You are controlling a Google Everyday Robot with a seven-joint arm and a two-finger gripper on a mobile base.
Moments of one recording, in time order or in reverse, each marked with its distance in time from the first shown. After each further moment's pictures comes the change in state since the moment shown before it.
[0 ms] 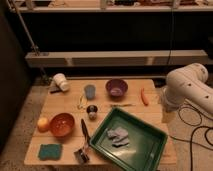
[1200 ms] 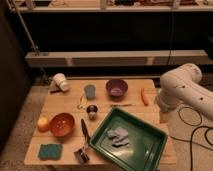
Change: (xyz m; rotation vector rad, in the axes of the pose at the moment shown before) arm -0.033 0.005 -0.007 0.024 0.035 -0.160
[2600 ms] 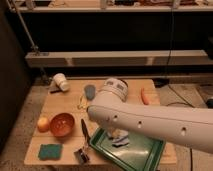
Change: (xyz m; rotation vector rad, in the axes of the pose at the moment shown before) arm -0.251 0.049 -0.052 0.097 -0.051 -0.718
